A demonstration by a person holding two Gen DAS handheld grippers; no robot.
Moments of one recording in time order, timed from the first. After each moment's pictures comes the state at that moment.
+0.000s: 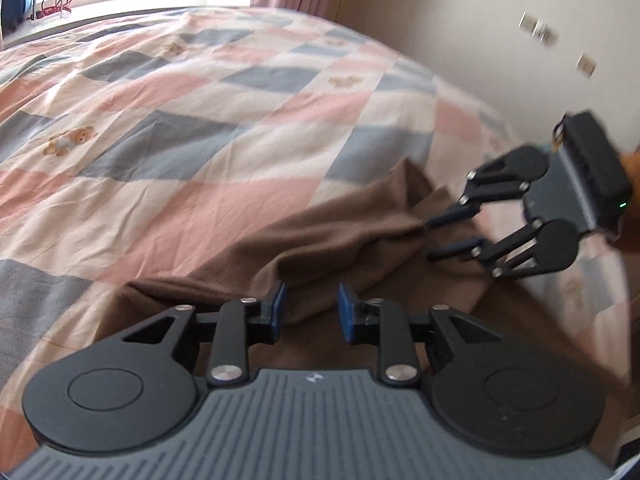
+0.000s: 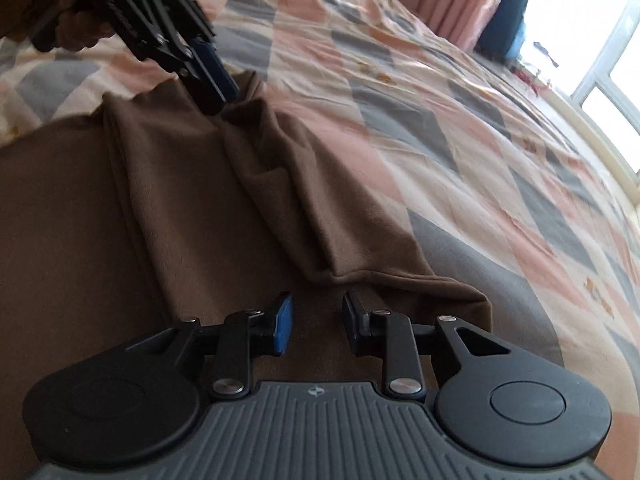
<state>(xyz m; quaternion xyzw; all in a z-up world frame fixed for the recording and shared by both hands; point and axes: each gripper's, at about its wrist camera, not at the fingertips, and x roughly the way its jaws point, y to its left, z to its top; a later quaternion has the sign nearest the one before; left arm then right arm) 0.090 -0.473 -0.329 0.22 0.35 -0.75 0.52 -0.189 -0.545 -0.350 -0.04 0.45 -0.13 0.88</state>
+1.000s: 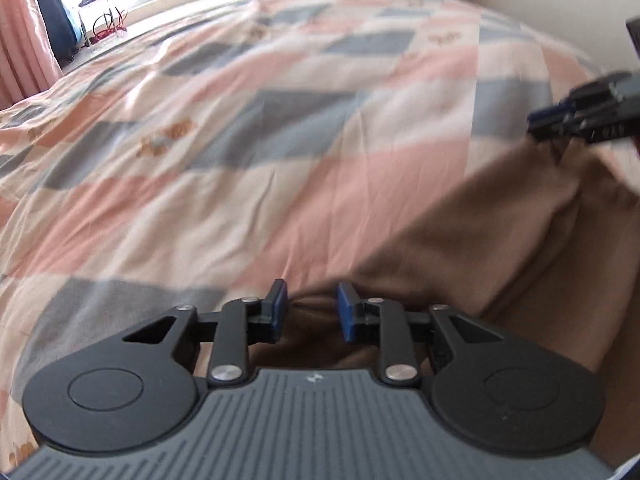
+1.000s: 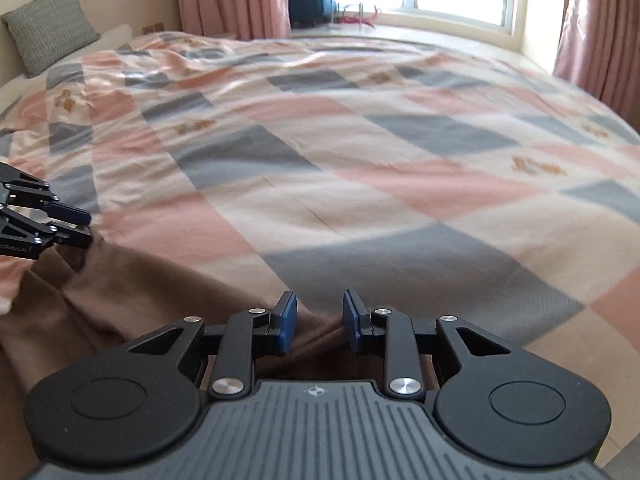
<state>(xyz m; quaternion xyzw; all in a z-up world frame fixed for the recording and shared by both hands) 0.128 -0.497 -0.379 0.35 0.28 -0.65 0.61 -0.193 -0.635 -0.363 0.17 0.37 -0.32 0.85</state>
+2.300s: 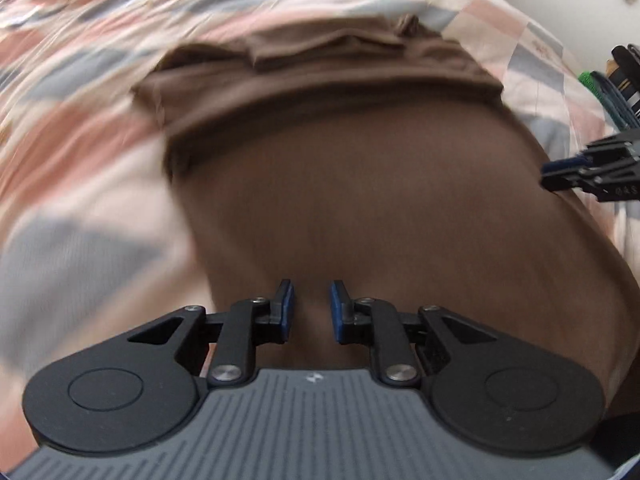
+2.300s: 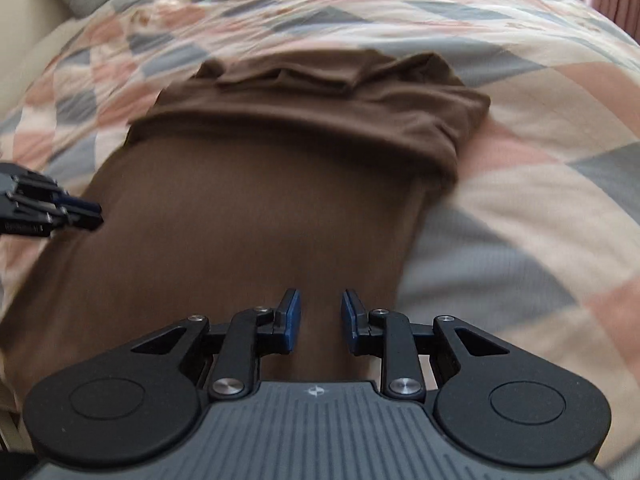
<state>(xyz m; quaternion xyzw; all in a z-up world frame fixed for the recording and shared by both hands) -0.020 -0.272 -0.354 0.32 0.42 -0.59 0.61 -0.324 -0.413 -0.342 0.23 0.45 -0.25 0.82</state>
